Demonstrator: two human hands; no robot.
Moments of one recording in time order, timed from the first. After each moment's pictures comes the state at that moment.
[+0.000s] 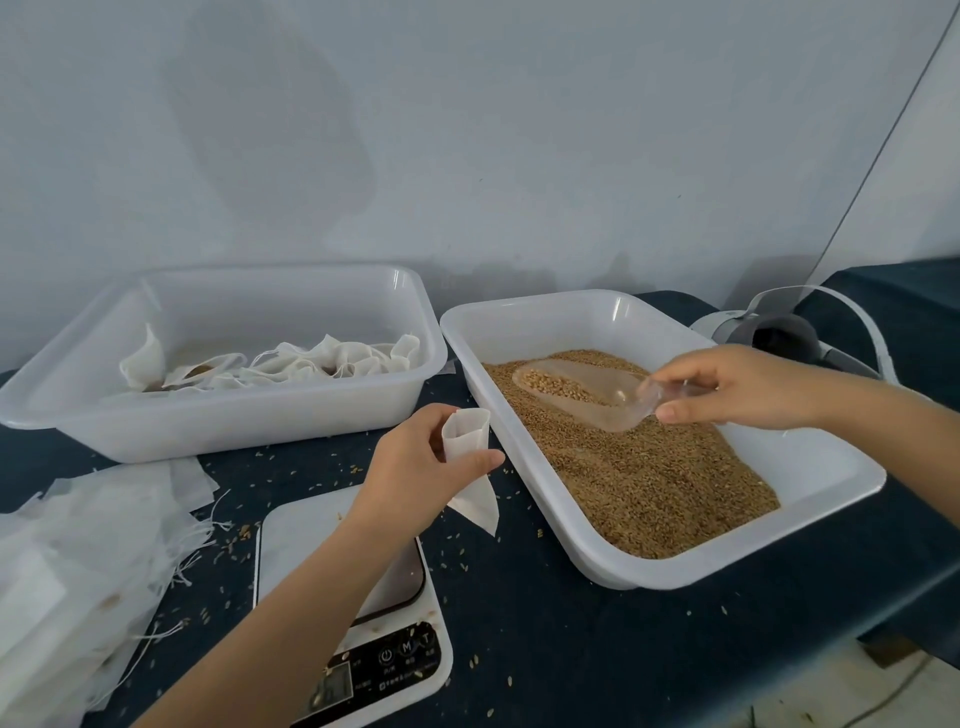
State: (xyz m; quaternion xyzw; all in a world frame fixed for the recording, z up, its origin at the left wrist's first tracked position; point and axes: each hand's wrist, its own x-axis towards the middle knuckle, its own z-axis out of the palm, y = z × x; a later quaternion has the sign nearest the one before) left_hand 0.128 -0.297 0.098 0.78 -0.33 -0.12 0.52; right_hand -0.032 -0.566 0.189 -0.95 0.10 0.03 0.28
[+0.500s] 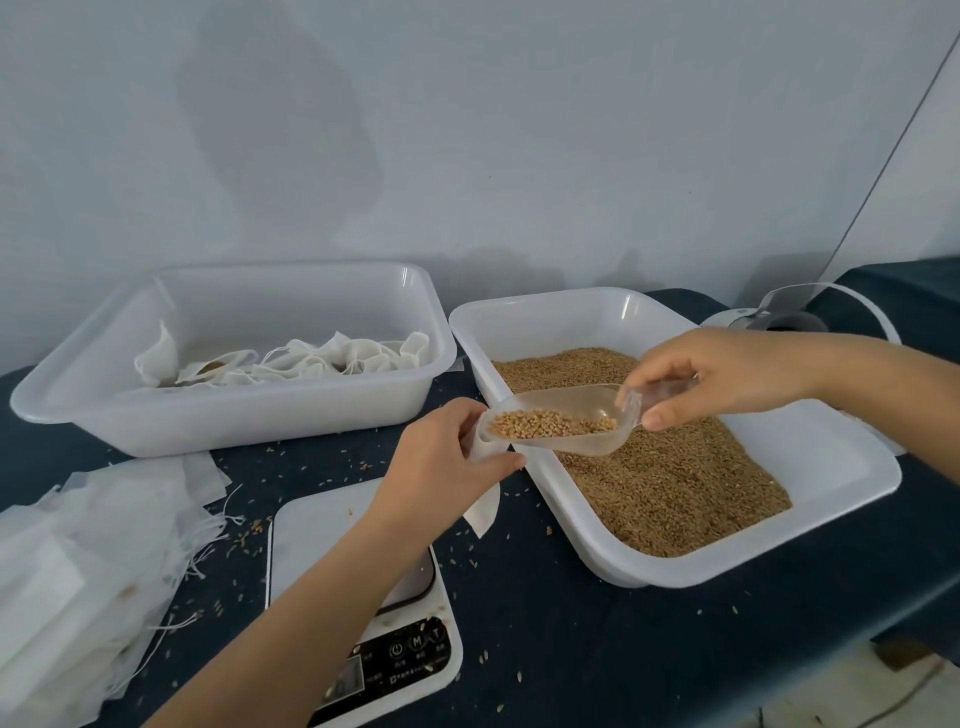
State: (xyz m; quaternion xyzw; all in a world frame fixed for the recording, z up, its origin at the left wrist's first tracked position) left_hand 0.122 -0.303 0.100 0.78 -0.38 -0.09 0.49; right_hand -0.010 -0.535 0.217 -0.96 0.03 0.14 0.23
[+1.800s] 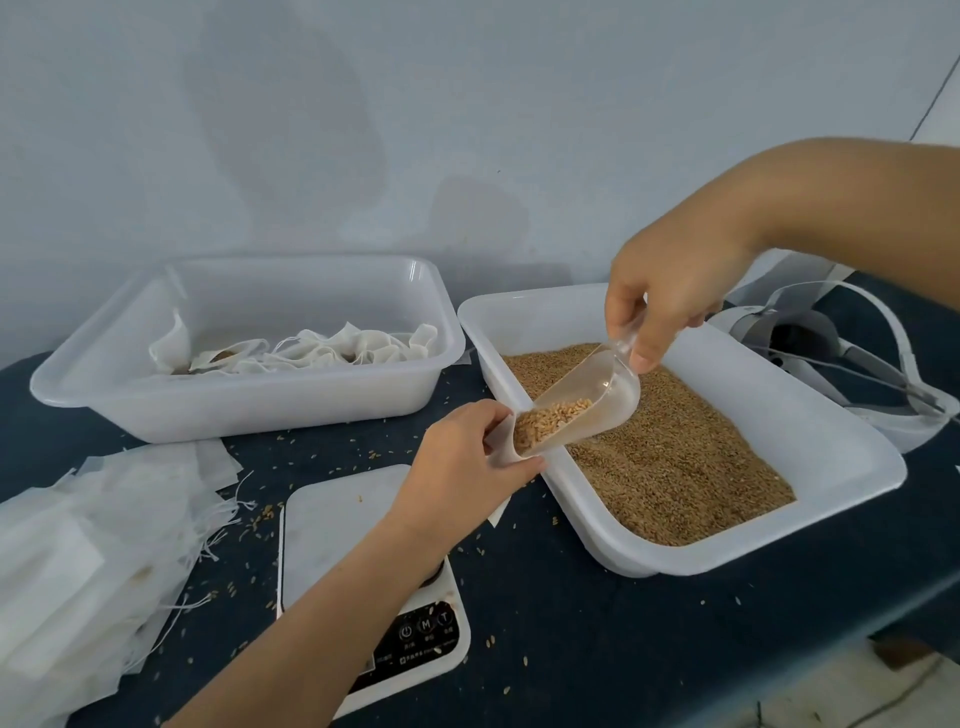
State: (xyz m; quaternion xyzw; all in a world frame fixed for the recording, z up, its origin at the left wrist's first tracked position) left_hand 0.106 -0.302 0.100 0.79 -0.41 -0.04 0.45; right_hand 0.044 -0.463 0.306 -0.94 0.11 0.31 -0.05
